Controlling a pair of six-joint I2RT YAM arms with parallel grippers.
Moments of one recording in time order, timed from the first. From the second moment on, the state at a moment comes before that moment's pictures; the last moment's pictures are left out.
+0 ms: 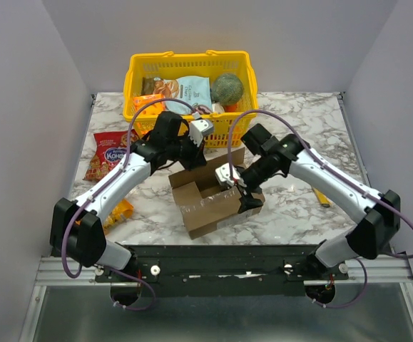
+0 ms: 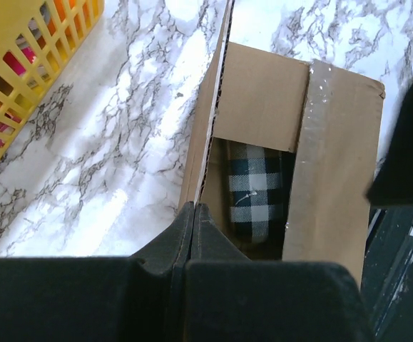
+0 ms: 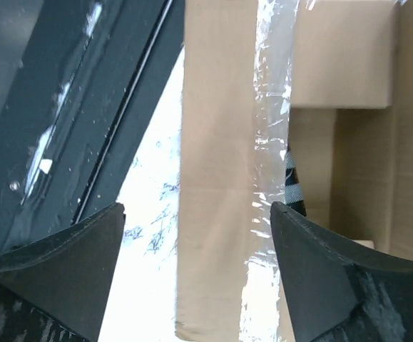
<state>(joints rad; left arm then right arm) -0.49 1.43 1.18 -0.46 0.53 0.16 0.71 1.54 1.39 -1.13 -0.78 -1.18</state>
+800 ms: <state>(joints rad) -0.47 1.41 1.15 -0.42 0.52 0.12 0.72 1.62 1.32 -0.80 -0.70 -0.91</state>
